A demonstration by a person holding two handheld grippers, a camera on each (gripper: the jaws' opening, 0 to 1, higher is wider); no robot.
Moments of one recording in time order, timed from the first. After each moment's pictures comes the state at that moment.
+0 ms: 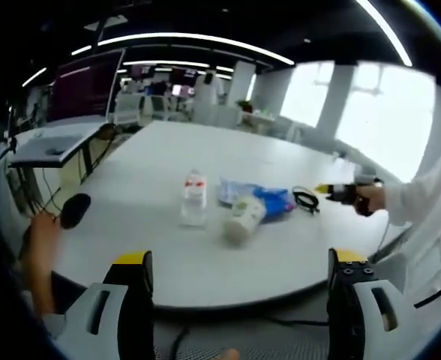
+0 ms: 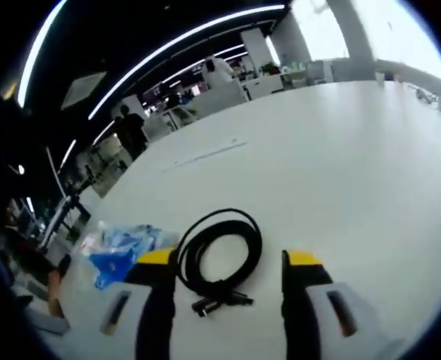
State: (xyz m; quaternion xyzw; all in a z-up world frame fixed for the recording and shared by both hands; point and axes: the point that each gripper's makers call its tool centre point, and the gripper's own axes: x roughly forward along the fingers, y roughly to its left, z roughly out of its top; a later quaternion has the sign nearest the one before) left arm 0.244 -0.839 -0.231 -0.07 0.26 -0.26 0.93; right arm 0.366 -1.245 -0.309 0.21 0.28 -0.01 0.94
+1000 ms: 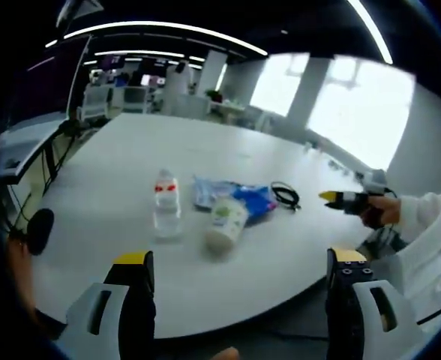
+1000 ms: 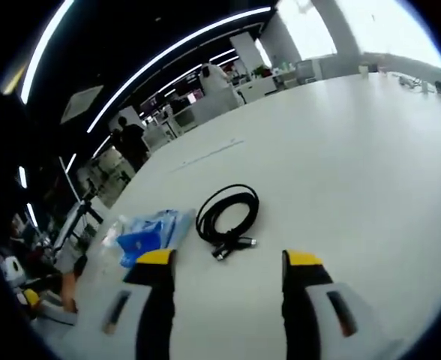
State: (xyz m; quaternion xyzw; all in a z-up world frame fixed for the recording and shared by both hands) left arm 0.278 -0.866 -0.242 -0.07 0.29 -0.35 0.89; right arm 0.292 -1.232 -0.298 0.24 0.27 -0.02 0.93
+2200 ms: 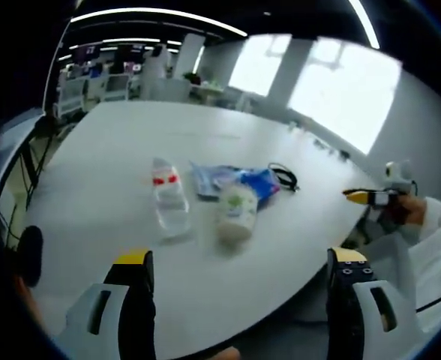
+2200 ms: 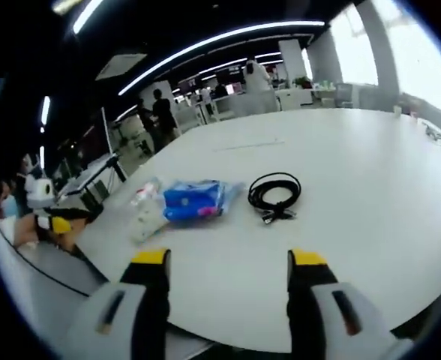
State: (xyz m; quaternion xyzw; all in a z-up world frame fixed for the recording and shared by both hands) left arm 0.305 -0.848 -0.265 -0.04 0.33 -0.42 0.85; right arm 0.227 -1.155 -0.264 0.11 0.27 0.06 0.95
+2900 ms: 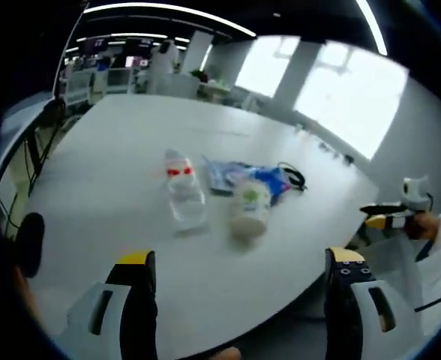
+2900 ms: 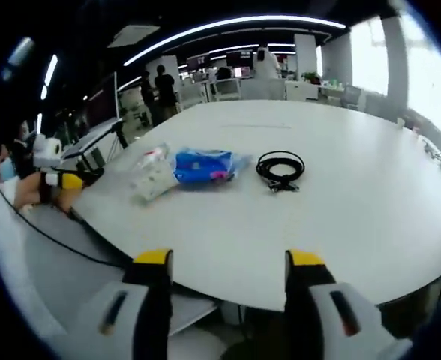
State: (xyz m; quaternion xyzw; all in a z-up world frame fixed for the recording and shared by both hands) left arm 0.316 -0.828 -0.278 -0.05 0.33 -0.40 0.85; right arm 0.182 -1.133 -0.284 0.06 0.33 0.05 0.94
